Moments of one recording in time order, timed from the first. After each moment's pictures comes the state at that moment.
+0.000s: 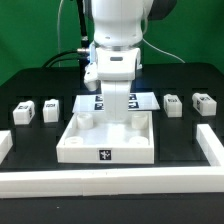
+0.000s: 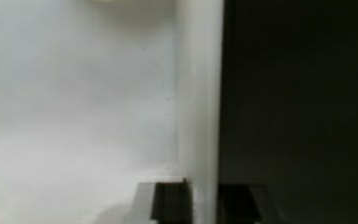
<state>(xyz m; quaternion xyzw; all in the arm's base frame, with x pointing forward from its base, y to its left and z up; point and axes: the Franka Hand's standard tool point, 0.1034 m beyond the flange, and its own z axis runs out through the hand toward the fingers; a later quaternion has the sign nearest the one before) 0.430 0.008 0.018 -0.72 -0.69 0.06 0.05</state>
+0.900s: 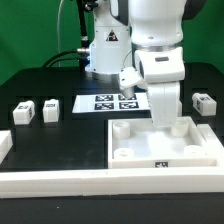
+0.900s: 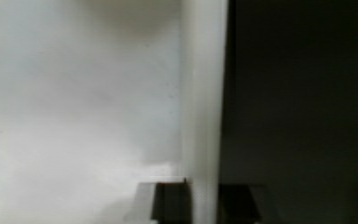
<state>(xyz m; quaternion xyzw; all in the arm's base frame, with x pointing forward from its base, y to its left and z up) 0.478 0.079 0.018 -0.70 -0.71 0.02 0.05</state>
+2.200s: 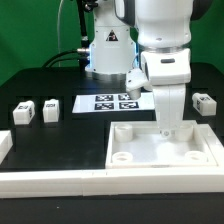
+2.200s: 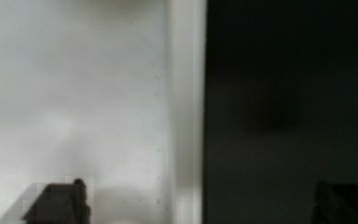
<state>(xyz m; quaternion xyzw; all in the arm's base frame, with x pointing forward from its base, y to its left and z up) 0.481 0.087 0.018 -0.72 -0.69 0.02 0.05</state>
